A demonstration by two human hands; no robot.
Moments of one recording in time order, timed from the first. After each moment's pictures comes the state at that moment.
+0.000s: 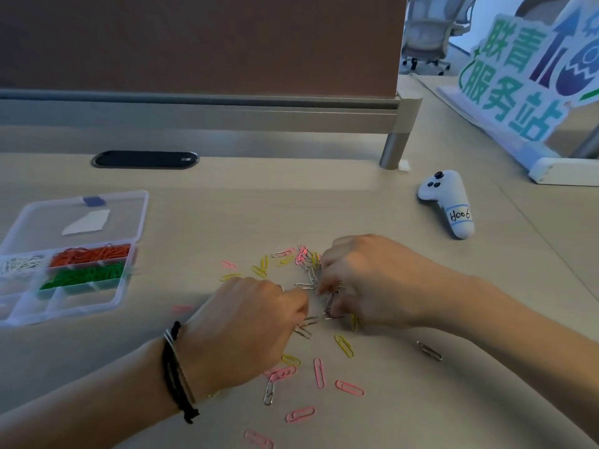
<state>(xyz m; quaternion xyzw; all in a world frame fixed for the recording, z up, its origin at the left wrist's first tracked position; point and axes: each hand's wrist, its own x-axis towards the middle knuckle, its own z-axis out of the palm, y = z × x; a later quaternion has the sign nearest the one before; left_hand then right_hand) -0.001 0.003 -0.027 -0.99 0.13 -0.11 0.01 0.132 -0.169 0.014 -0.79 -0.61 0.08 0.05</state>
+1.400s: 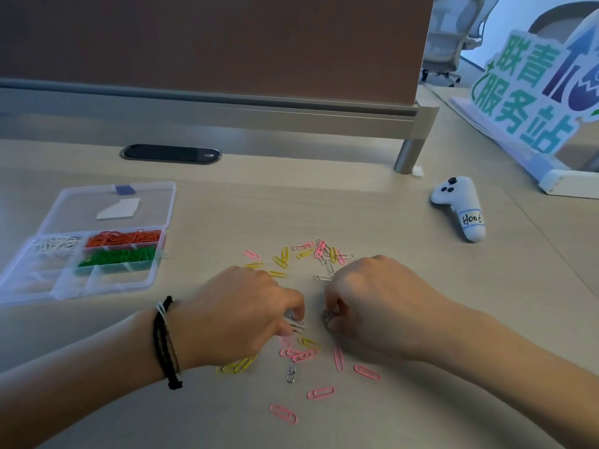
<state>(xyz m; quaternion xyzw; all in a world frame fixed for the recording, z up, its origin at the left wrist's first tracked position) -0.020 0.023 0.000 -0.99 0.13 0.05 -0.01 0.080 -0.162 0.011 -0.83 -0.56 0.05 -0.02</state>
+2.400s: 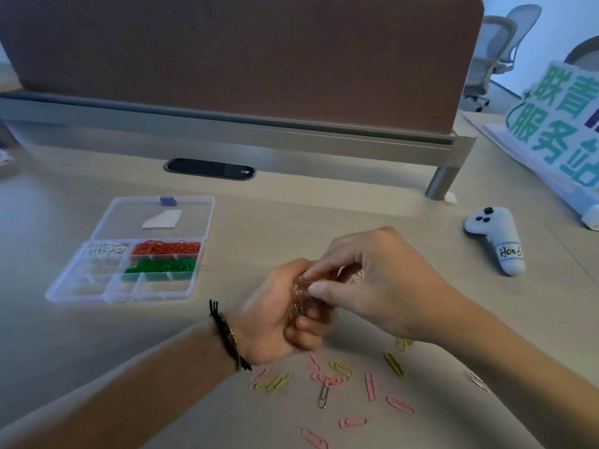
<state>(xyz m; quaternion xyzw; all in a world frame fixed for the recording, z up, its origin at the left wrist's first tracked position) -0.001 0.024 -0.008 -0.41 -0.17 0.22 -0.87 0.078 -0.115 0.050 -0.78 -0.51 0.12 0.35</state>
